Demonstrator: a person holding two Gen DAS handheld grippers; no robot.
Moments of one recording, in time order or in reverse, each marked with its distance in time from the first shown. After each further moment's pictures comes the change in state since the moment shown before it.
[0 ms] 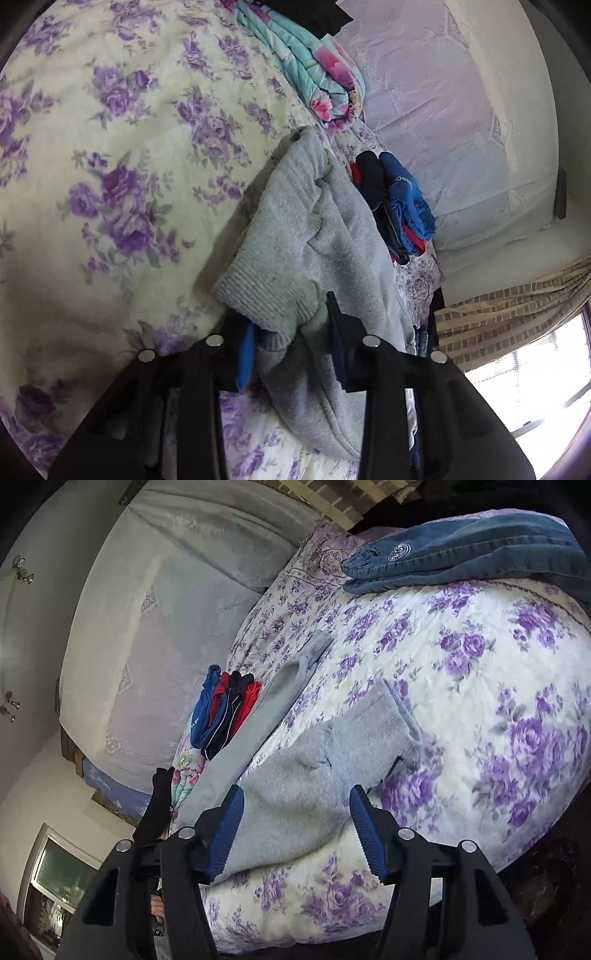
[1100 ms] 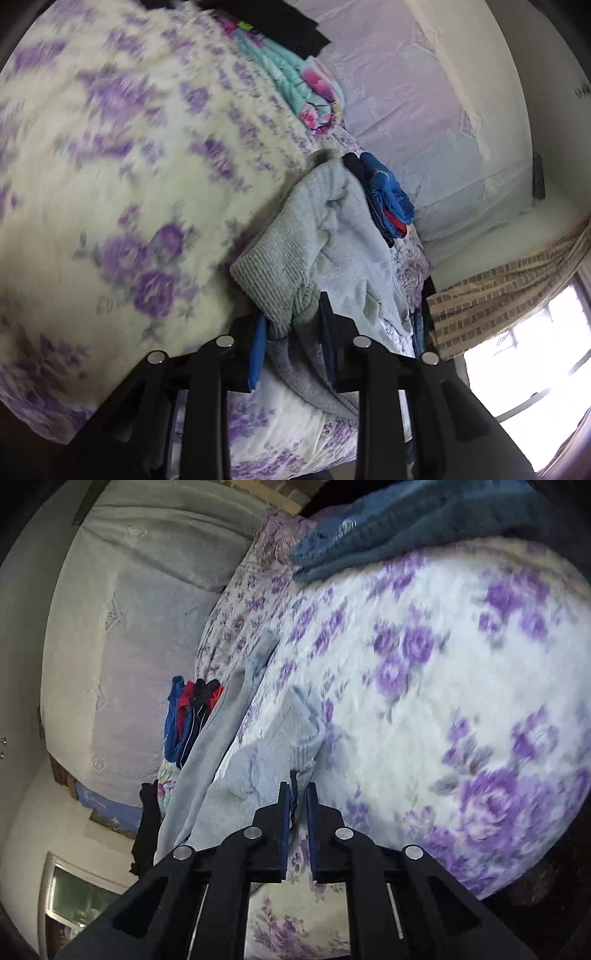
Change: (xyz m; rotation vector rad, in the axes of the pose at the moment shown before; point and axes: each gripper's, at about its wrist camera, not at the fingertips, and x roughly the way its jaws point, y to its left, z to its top) left arm -0.091 0.025 -0.062 0.109 -0.056 -0.045; right arm 0.003 -0.054 0.041 0.093 0.013 -0.068
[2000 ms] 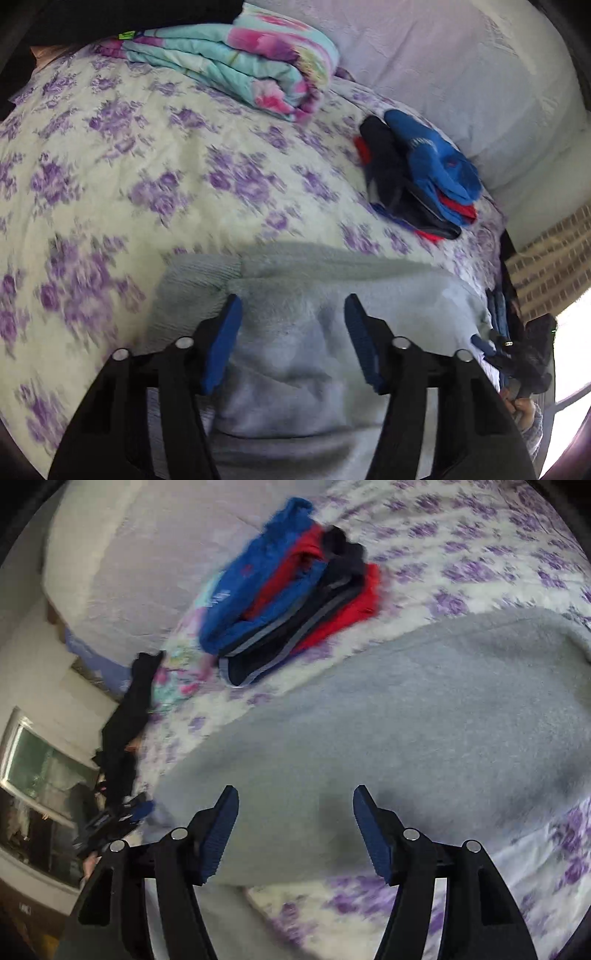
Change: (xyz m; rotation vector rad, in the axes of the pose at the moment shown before) left arm 0.193 -0.085 0.137 0.232 0.165 0.317; right arm 0.338 0.264 -0.016 -0.445 0.485 -0.070
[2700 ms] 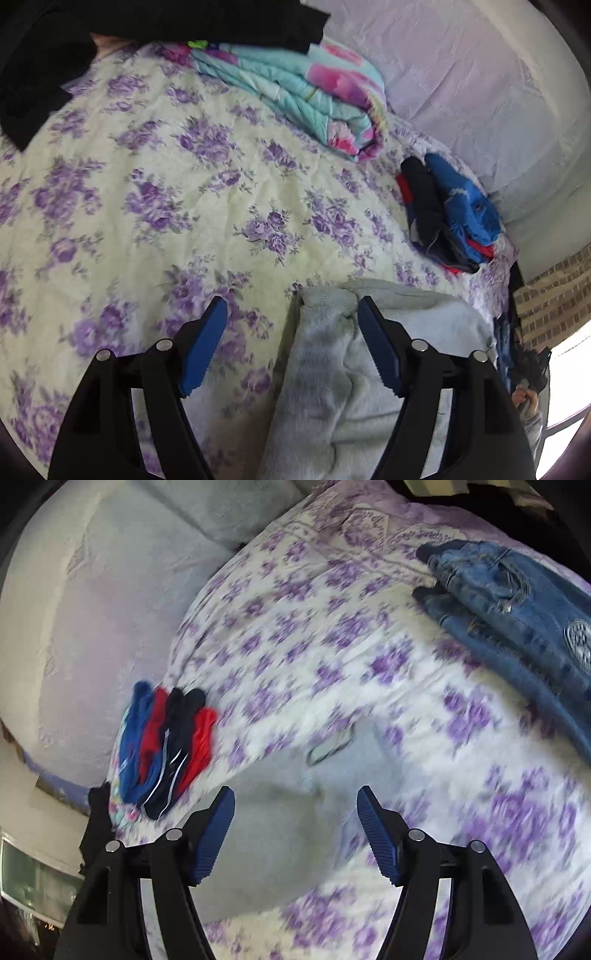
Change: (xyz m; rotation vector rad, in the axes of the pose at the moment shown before) left arm -0.038 0.069 0.023 -0.062 -0.025 0.054; right arm -0.156 -0.179 0.060 0.283 -0.284 -0.116
